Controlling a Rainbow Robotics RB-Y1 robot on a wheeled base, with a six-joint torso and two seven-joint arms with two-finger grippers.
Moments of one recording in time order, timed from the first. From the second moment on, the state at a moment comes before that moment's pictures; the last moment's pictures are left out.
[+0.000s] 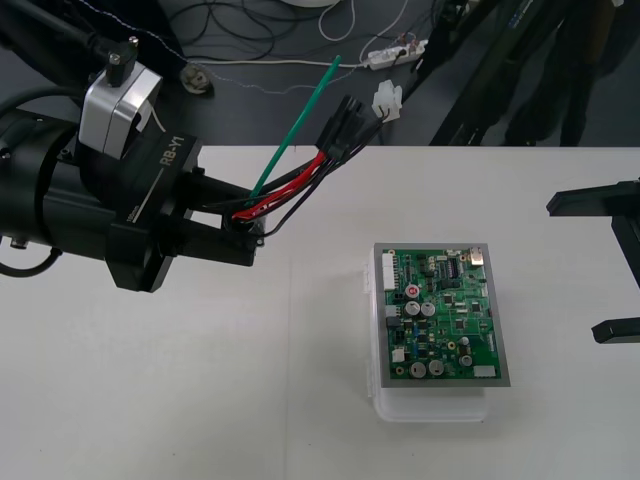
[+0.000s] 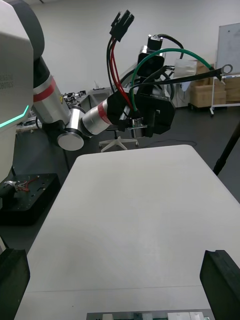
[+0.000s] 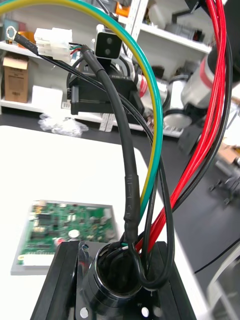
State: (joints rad) right arm -0.05 -0.77 -0.33 -1.96 0.81 -1.57 -0.33; left arm -0.40 0.54 0.11 -2.07 -1.17 -1.54 0.82
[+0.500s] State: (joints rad) right arm -0.06 -0.77 -0.33 -1.96 0.82 -1.57 -0.34; left arm -0.28 0.49 0.03 -2.07 -1.19 -1.55 1.05
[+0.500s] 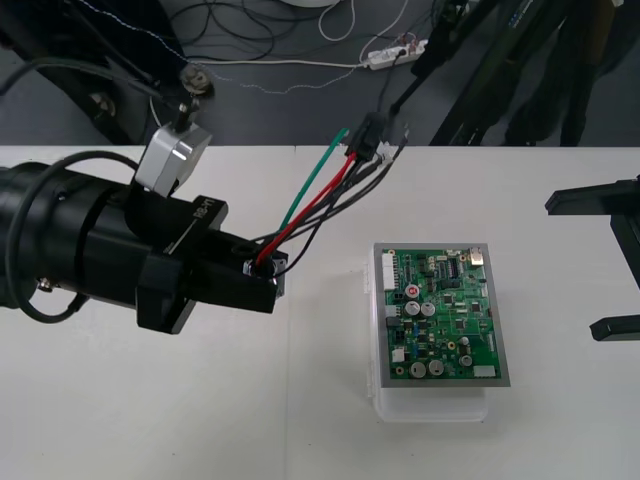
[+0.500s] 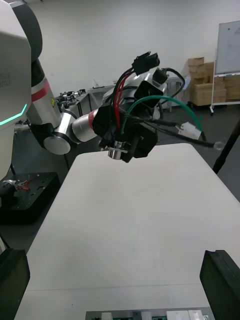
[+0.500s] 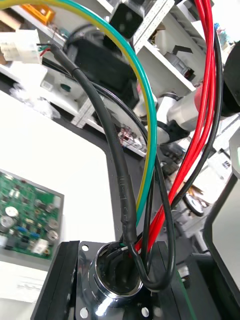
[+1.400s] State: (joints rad) right arm -0.28 -0.77 -0.25 -1.85 0.89 -1.57 -0.41; left arm -0.15 0.46 -0.04 -2.07 -1.19 -1.55 1.26
